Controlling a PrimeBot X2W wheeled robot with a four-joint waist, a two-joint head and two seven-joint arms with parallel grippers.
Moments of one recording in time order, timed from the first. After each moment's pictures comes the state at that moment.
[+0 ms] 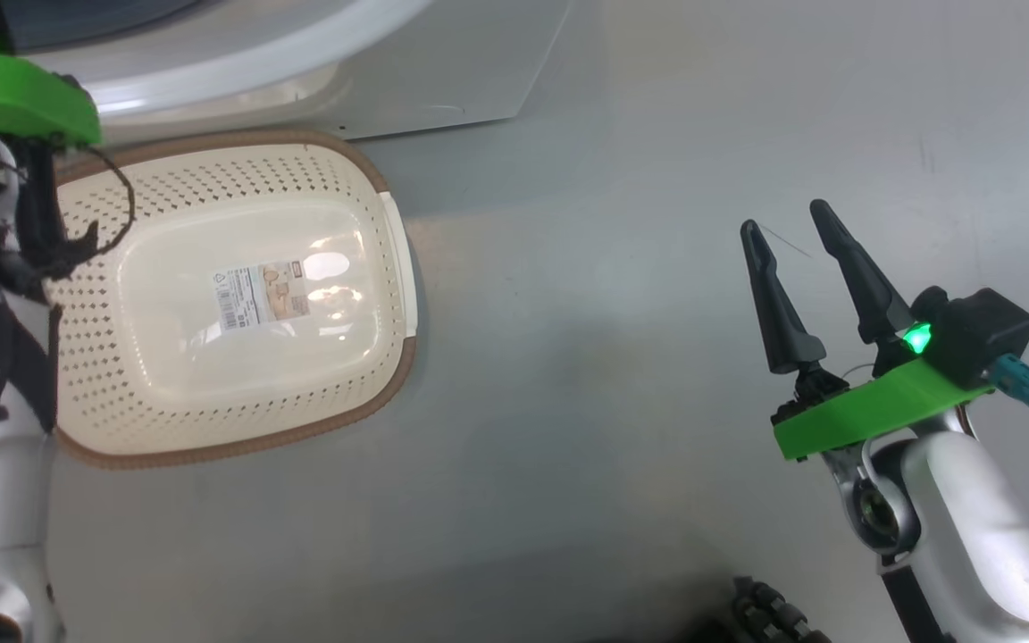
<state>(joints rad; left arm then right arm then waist) -0.92 0.22 -0.04 0.48 -0.31 -0.06 -0.14 -0.30 -0.12 0.23 0.12 0.34 0.13 -0.25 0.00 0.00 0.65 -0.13</state>
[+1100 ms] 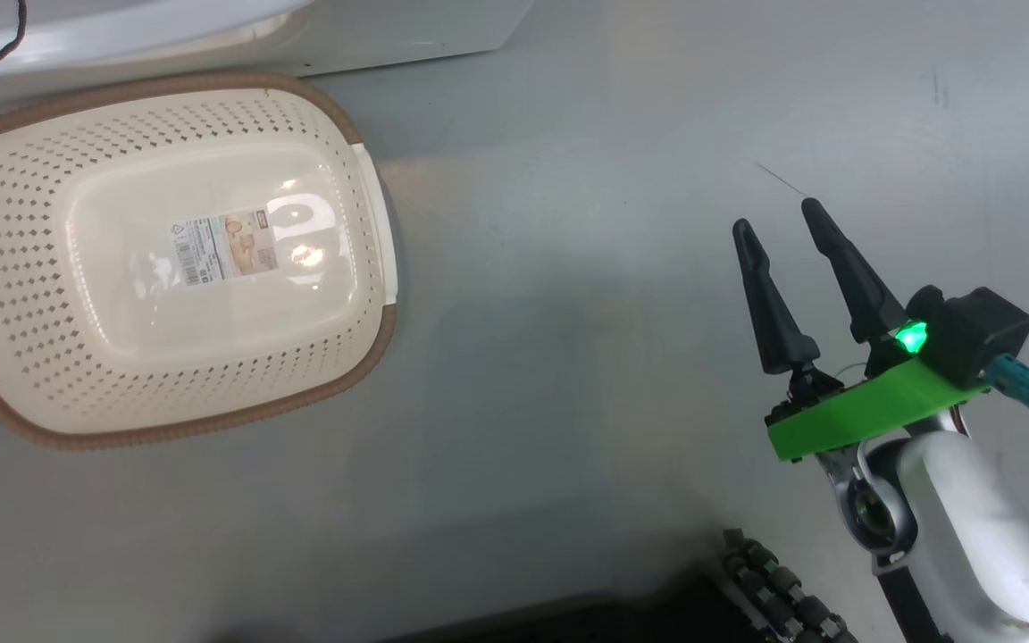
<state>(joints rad) -1.34 0.29 -0.17 0.78 -0.29 -0.11 0.02 -0.29 -0.12 0.24 0.11 0.35 0.13 -0.25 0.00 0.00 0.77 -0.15</state>
